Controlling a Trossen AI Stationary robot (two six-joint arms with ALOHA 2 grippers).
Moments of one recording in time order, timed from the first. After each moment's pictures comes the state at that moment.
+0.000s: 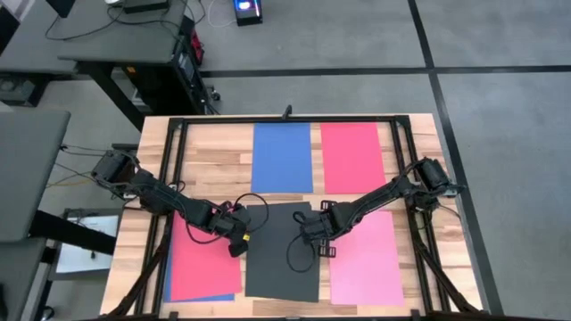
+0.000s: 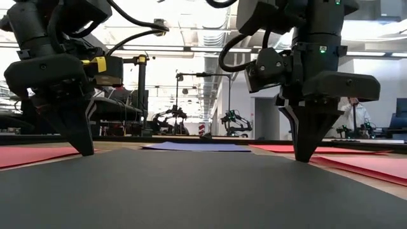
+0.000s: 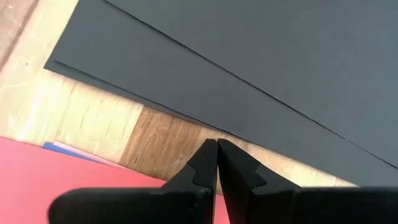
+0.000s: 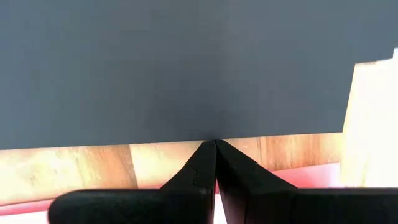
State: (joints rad) left arm -0.39 1.57 0.67 -0.29 -0.21 -0.77; right arm 0.29 1.96 1.21 -0.71 0.15 0.38
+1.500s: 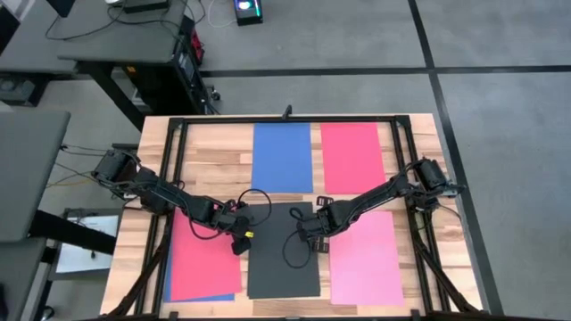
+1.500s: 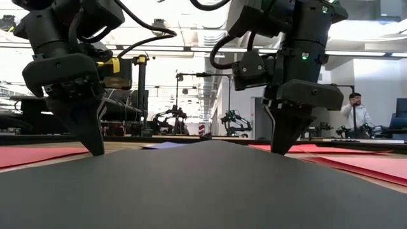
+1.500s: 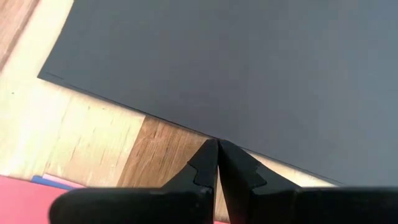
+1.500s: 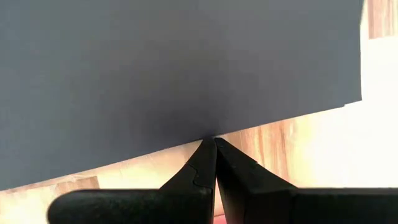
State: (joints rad) left arm -0.33 1.57 0.67 -0.22 -0.18 -0.70; right arm 0.28 1.95 1.21 -0.69 0.20 0.40
